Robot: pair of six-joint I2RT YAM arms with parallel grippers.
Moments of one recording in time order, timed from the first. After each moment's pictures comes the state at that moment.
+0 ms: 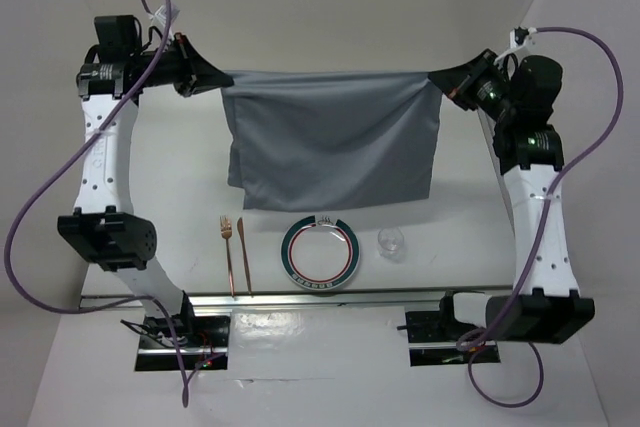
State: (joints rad) left arm 0.12 1.69 2.04 -0.89 0.94 -0.51; right arm -0.09 1.19 1.46 -0.37 -0.48 0.69
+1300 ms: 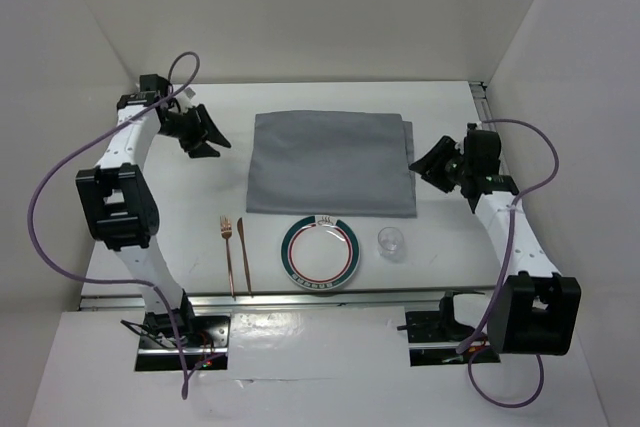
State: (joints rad) left arm 0.16 1.95 1.68 -0.96 0.67 -0.37; right arm -0.07 1.19 0.84 -0.35 -0.33 0.63
